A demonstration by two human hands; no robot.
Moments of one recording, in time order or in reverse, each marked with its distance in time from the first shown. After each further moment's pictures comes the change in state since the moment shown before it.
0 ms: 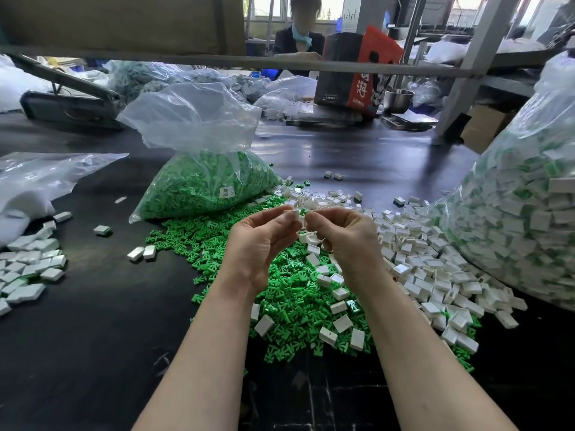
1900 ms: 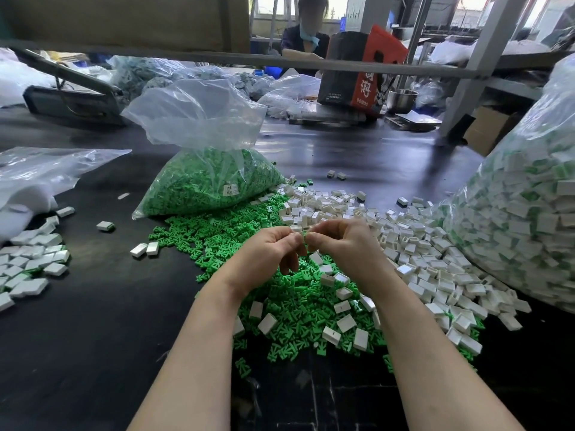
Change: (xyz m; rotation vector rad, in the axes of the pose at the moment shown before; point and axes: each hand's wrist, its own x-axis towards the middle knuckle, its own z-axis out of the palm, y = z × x) left_hand -0.002 0.001 -0.018 0.885 -0.327 0.042; right_hand 0.001 0.002 -0.010 -0.371 -0.242 0.003
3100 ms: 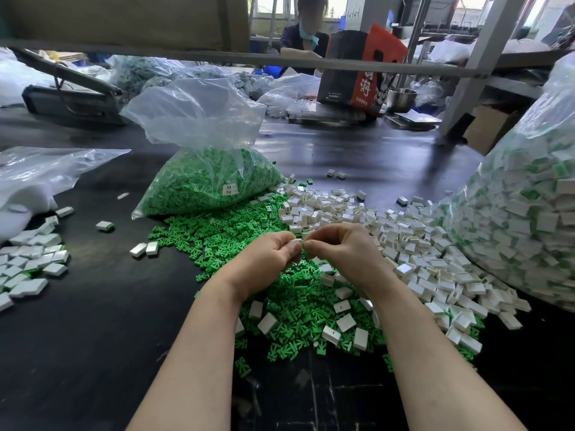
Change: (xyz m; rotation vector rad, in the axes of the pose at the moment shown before) left_hand 0.003 -0.004 0.002 0.169 -0.019 -0.028; right_hand -0.002 0.007 -0.001 -0.001 -0.060 -0.007
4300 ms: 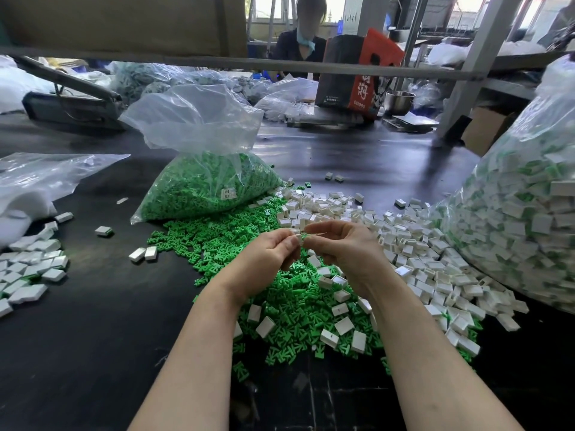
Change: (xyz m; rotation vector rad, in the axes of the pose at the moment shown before) left_hand 0.000 0.001 0.001 -0.122 0.031 0.055; right_hand 0.001 -0.004 -0.002 0.384 0.063 0.161
